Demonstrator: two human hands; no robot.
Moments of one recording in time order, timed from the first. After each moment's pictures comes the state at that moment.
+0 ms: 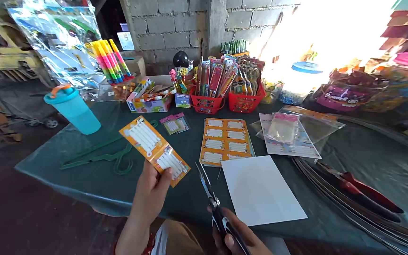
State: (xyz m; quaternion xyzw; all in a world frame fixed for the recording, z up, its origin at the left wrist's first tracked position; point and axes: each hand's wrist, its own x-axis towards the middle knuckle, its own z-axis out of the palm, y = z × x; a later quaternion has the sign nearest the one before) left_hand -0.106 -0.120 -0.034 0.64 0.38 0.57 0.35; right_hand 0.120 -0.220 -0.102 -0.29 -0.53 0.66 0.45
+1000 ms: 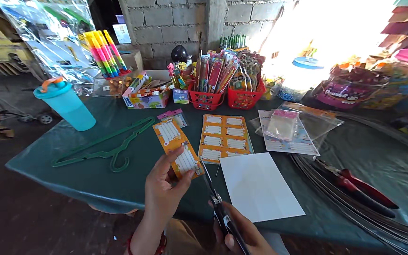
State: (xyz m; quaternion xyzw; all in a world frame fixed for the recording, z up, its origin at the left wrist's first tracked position) left_hand -0.073 -0.124 -0.038 0.63 0.32 0.62 0.34; right_hand 0.123 -0.217 -0.094 -0.30 -0.60 0.57 0.47
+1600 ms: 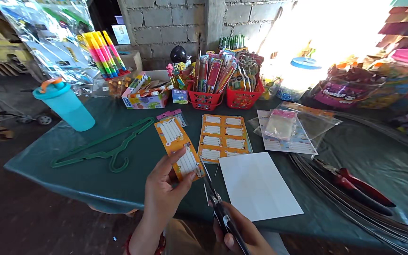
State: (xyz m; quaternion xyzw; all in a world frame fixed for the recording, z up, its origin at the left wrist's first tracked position) left_hand -0.072 -0.127 -0.036 0.64 0.30 0.62 0.35; right_hand 0.122 -0.219 -0.094 -0.30 -0.60 0.57 0.48
